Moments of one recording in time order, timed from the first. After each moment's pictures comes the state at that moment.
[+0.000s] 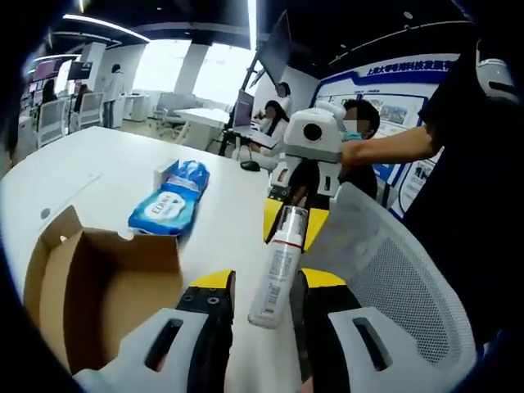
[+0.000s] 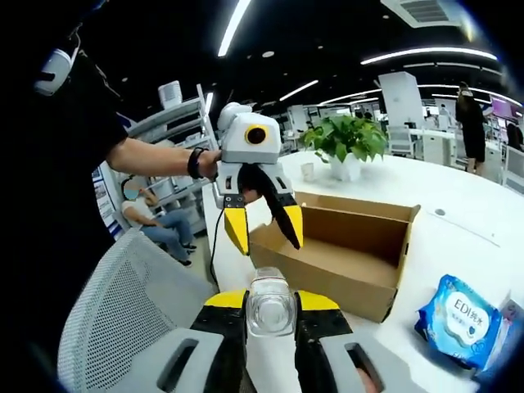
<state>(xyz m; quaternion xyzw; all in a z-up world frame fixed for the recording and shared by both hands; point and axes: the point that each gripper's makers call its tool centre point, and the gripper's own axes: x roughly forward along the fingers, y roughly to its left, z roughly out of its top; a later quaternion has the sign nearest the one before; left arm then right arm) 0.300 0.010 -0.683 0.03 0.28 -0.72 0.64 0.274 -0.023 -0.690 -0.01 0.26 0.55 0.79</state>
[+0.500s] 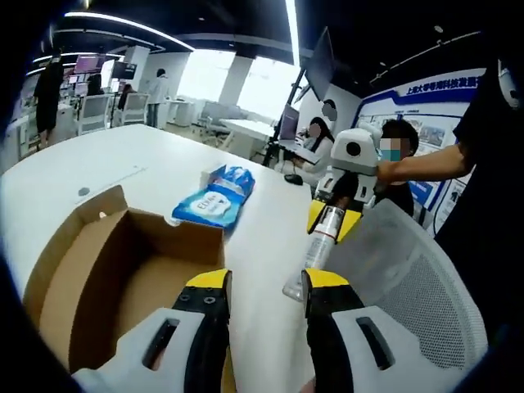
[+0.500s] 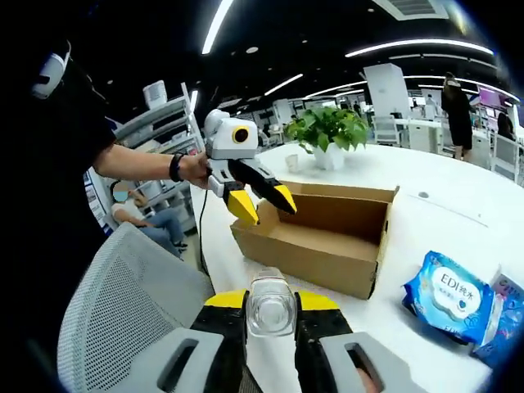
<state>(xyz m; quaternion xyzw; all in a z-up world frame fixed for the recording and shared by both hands) 0.336 0.027 -0.694 -0.02 0.28 -0.62 0.73 0.273 -0.054 -0.703 -0.01 0.28 0.52 0.81</state>
